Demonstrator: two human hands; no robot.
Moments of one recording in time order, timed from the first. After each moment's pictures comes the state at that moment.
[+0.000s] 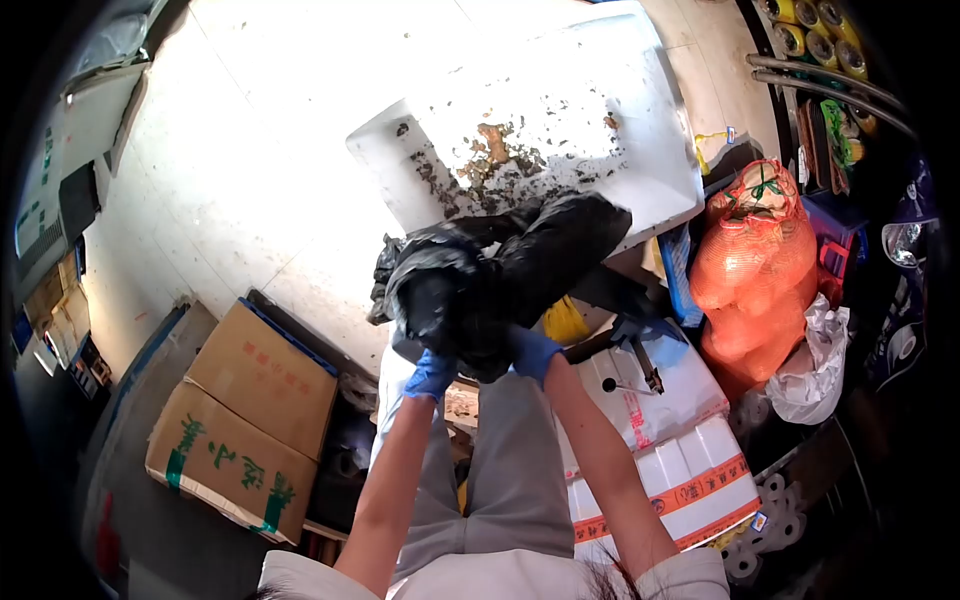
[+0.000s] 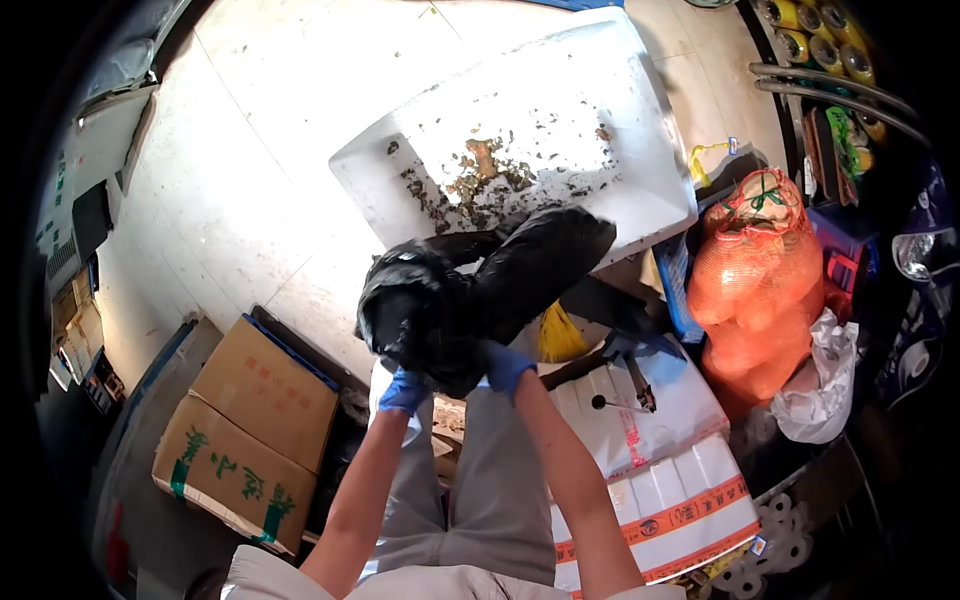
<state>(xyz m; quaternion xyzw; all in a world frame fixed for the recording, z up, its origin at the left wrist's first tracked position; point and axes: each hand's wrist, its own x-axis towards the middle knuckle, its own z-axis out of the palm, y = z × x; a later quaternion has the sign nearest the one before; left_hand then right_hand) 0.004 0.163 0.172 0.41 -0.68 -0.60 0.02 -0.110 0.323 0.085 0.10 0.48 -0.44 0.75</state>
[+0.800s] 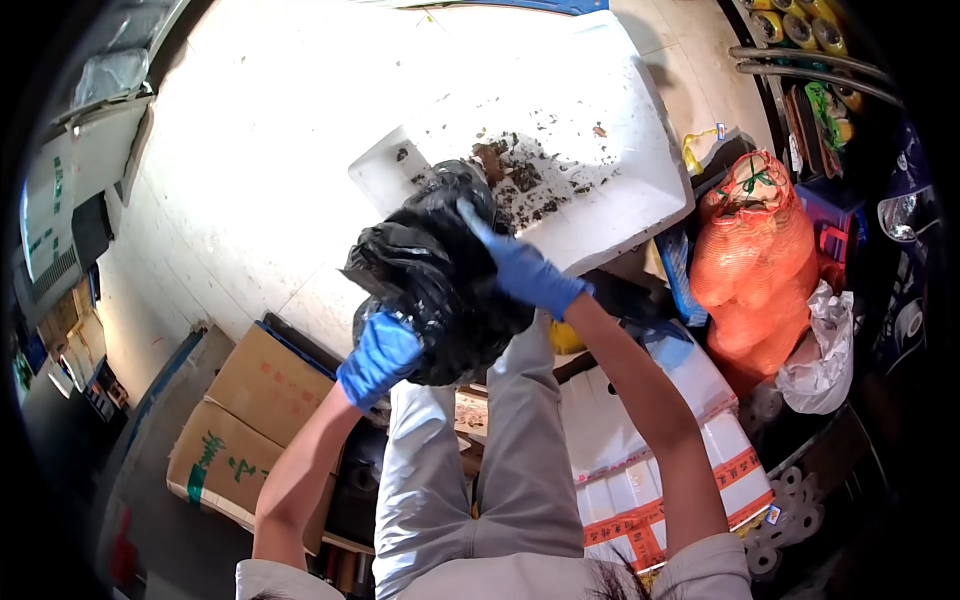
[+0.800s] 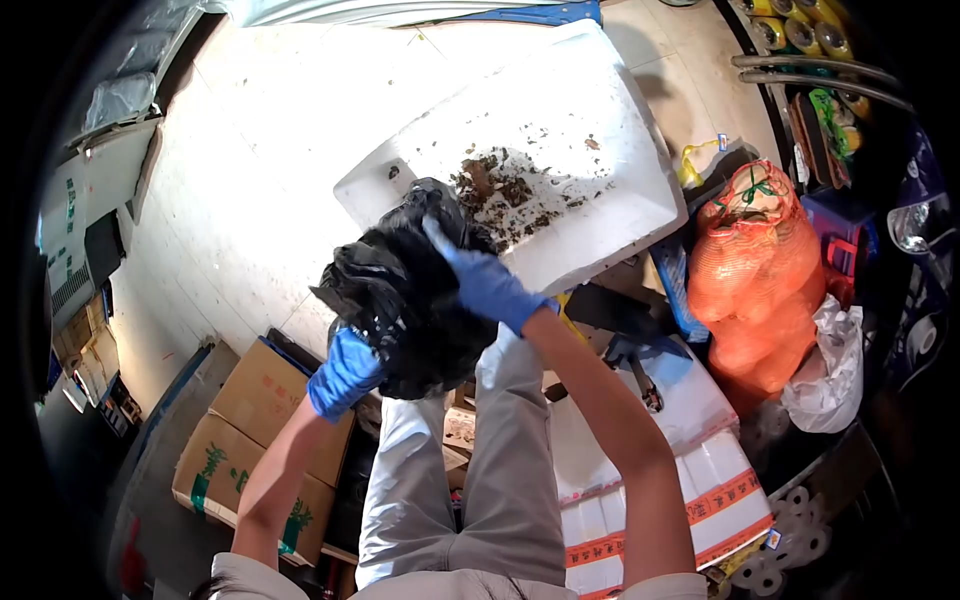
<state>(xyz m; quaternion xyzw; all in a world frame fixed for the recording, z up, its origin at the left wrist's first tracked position) -0.082 0.019 0.274 0.15 -0.90 -0.40 -0.04 -0.257 0.137 0.200 -0.50 0.69 -0.23 0.47</state>
